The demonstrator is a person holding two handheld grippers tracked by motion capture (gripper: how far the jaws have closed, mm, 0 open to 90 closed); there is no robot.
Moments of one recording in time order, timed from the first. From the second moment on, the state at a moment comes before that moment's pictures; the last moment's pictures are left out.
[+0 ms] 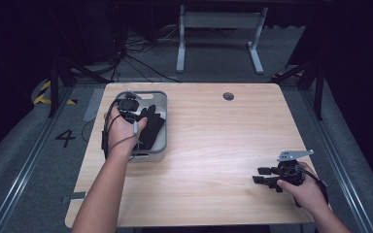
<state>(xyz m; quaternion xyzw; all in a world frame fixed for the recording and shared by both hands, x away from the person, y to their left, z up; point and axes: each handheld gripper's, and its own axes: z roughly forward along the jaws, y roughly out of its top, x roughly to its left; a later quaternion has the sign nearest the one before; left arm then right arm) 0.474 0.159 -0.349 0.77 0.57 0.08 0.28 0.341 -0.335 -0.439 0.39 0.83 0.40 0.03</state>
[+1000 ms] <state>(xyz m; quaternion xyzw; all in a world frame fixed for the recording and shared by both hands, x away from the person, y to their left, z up) 0.355 0.124 -0.322 0.84 0.41 0.06 0.36 0.341 -0.336 -0.438 0.39 0.83 0.40 0.03</state>
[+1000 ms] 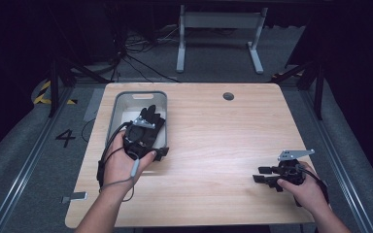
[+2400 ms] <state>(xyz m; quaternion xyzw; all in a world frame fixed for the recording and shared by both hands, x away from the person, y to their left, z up) 0.319 0.102 -0.447 0.88 0.34 0.01 0.34 0.340 -0.340 -0.451 0.37 0.84 0.40 0.05</state>
